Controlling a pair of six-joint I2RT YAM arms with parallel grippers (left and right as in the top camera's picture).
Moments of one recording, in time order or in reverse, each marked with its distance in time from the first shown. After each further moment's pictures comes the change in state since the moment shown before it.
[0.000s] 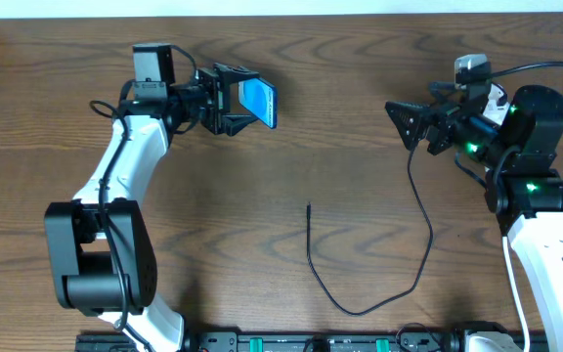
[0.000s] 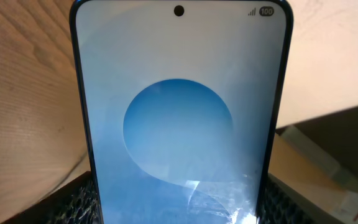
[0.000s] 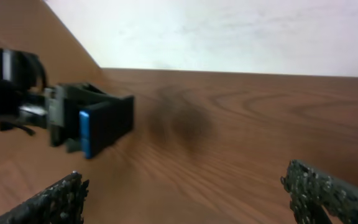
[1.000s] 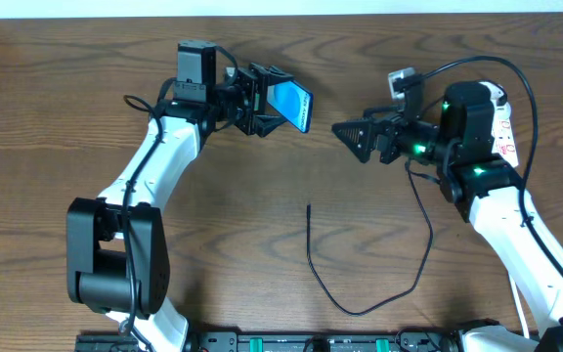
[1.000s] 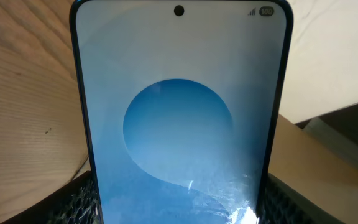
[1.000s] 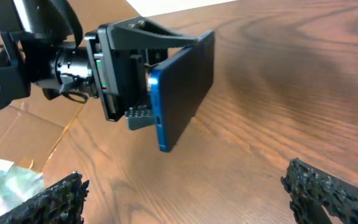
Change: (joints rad) left arm -0.155 0.000 0.000 0.080 -0.111 -0.055; right arm 0.209 0.159 0.002 0.008 -0.053 0.142
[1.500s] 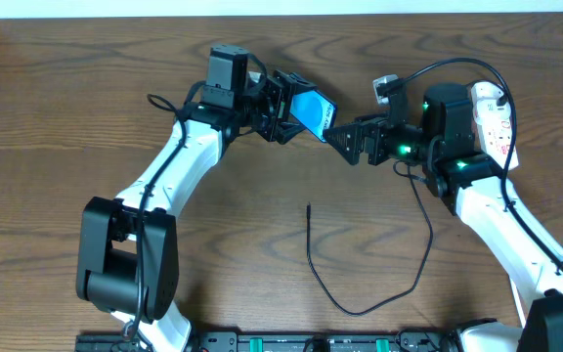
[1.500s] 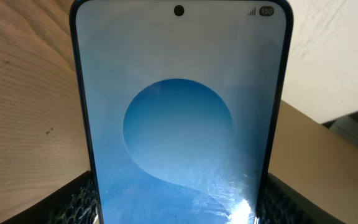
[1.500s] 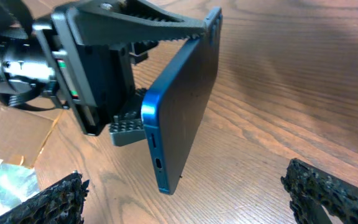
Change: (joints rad) left arm -0.108 0.000 0.000 0.000 -0.111 0.000; right arm 0.033 0.086 0.002 -0.001 0.045 0.000
